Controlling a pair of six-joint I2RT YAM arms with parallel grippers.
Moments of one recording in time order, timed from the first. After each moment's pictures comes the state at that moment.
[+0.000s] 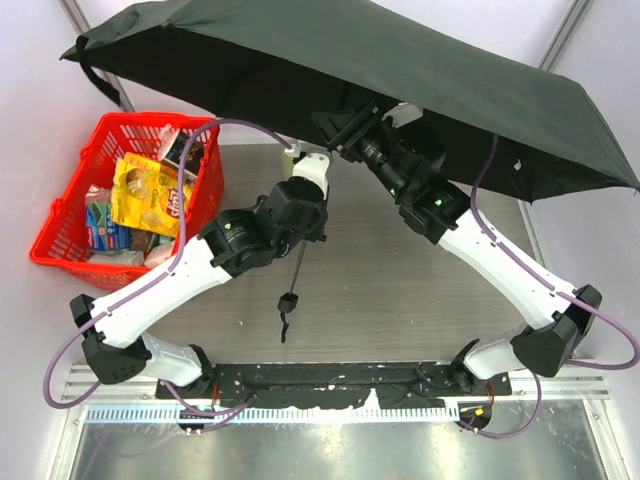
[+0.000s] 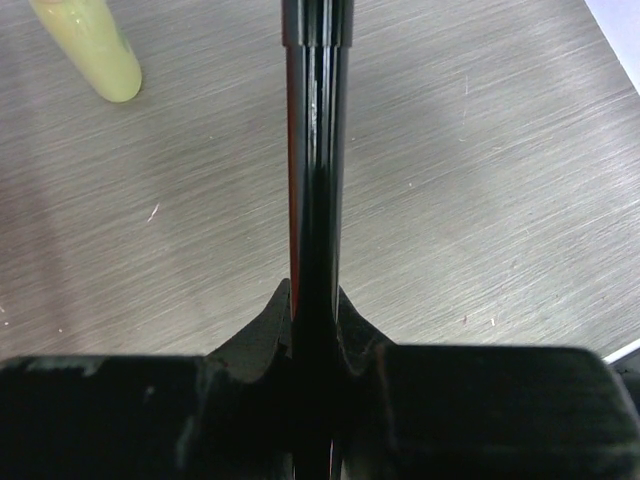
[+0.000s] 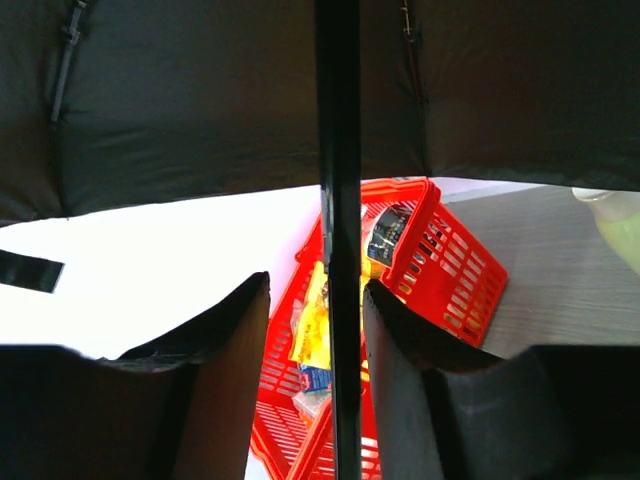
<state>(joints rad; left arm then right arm) -1.02 1.38 1.59 -0.75 -0.49 -0.41 0.73 1.41 1.54 0.04 0.17 0.89</state>
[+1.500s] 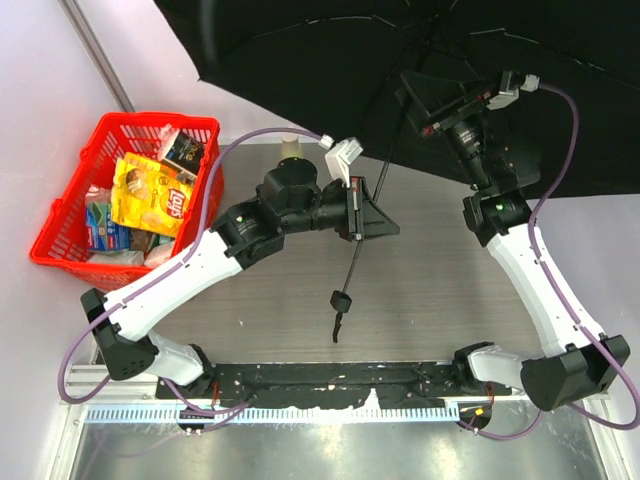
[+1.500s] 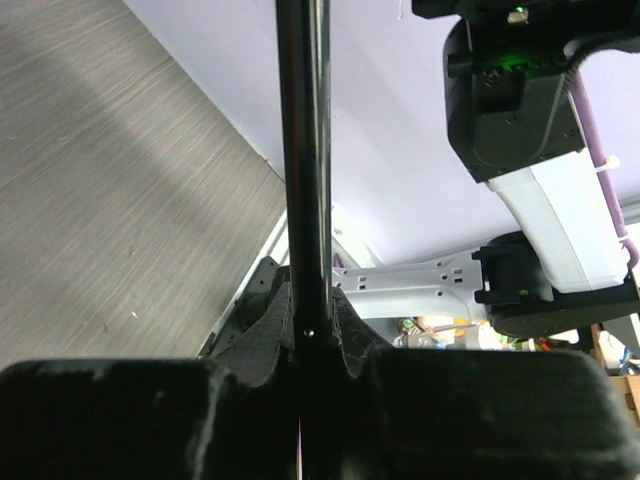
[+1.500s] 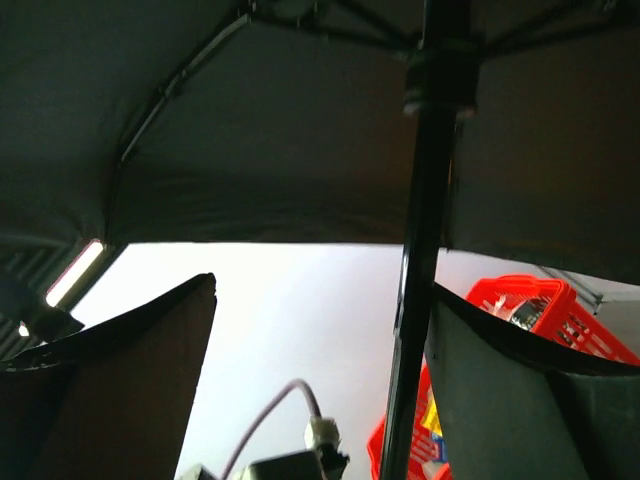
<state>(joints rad) -0.96 1.43 1.56 -0.31 0.34 -0.74 0.29 1.20 1.31 0.44 -0.29 1.27</state>
